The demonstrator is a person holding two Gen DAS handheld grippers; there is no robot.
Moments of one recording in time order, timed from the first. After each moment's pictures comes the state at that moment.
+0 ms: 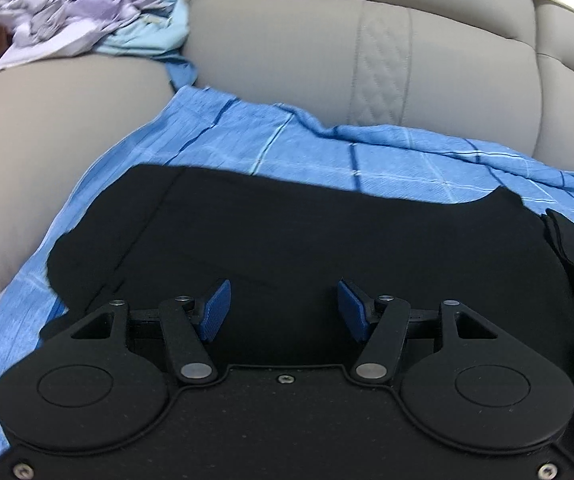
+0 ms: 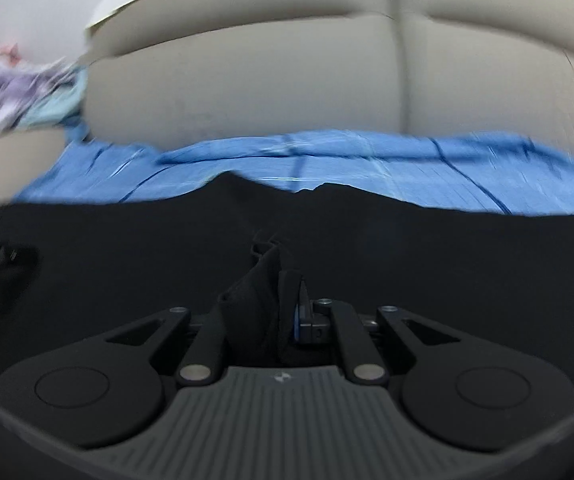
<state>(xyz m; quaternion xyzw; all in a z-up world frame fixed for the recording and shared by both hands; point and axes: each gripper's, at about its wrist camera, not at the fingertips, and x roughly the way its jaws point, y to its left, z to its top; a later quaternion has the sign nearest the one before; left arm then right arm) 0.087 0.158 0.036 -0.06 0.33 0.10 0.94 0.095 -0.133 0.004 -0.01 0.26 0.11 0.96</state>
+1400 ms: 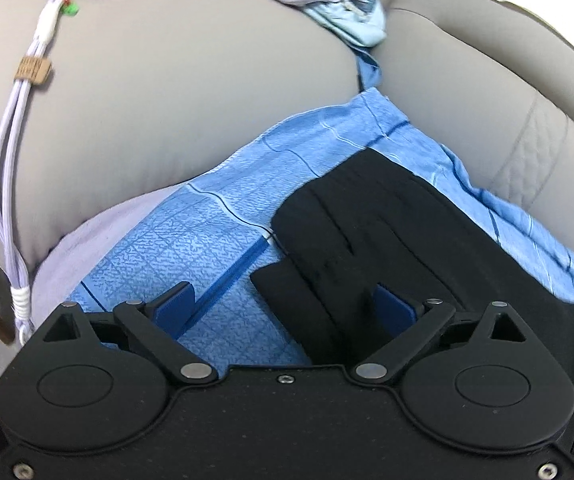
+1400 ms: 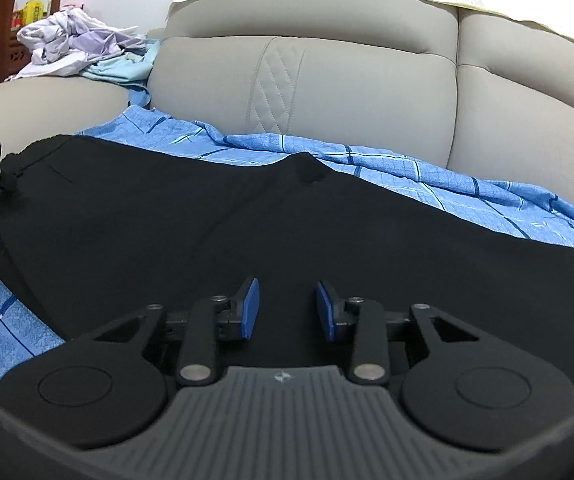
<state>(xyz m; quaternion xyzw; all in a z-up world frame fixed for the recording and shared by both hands) 0.019 0.270 0.020 -0.25 0.31 0.25 0.88 0.044 -0.093 -0.008 -0.09 0.22 0.15 0.96</state>
